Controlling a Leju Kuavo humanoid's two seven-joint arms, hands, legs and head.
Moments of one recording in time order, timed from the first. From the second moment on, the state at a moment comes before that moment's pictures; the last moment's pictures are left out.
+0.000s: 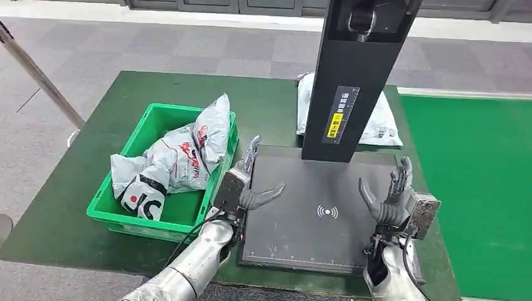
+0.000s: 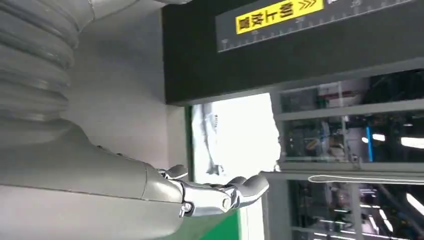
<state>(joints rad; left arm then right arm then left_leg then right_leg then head) -0.51 -0.34 -0.48 -0.70 -0.02 0.34 -0.59 -0.18 0.06 -0.01 -1.14 -0.14 -0.21 -0.54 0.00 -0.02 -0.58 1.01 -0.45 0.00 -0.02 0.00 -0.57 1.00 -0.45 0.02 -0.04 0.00</state>
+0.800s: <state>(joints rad) -0.46 -0.30 -0.49 -0.74 -0.02 0.37 -0.57 -0.18 0.09 0.05 -1.10 -0.15 -0.22 -0.53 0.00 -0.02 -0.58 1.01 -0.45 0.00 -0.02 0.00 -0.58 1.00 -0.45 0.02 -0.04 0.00</state>
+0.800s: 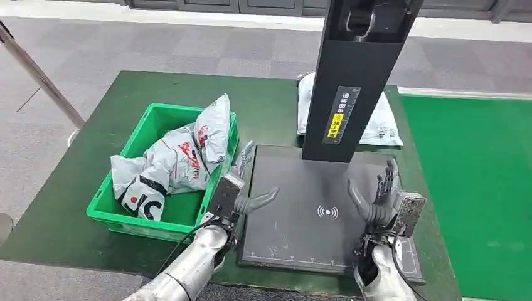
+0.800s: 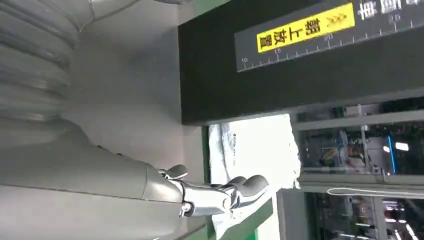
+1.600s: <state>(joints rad) -0.39 -0.29 -0.49 -0.83 -0.15 0.54 -0.56 -0.12 0.10 0.09 -1.16 -0.10 -0.27 -0.55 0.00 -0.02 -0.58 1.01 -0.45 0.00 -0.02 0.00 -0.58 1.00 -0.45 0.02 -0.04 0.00</state>
